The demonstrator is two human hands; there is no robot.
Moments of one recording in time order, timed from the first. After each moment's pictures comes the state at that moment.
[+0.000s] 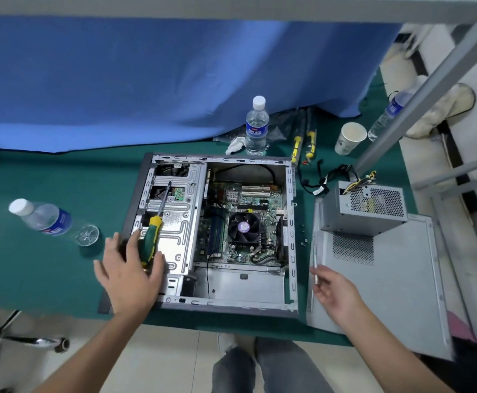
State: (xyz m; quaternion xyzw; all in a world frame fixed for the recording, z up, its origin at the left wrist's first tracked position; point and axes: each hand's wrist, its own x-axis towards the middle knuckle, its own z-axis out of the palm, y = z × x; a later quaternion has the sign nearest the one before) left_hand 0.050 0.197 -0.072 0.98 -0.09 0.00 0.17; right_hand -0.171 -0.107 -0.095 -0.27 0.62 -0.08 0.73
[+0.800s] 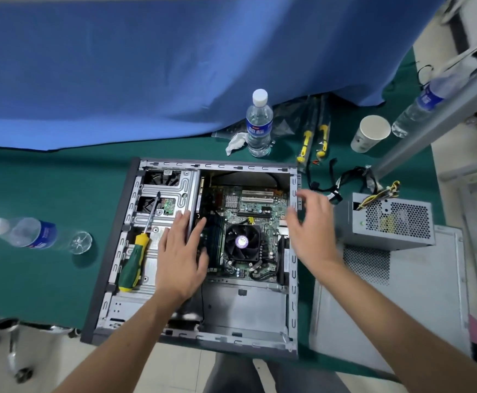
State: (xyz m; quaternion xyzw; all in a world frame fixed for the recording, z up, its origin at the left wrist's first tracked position) left_hand 0.068 0.090 -0.102 0.94 -0.32 -0.08 0.08; right_hand -0.033 -0.152 -0.062 -0.84 0.38 -0.10 0.38
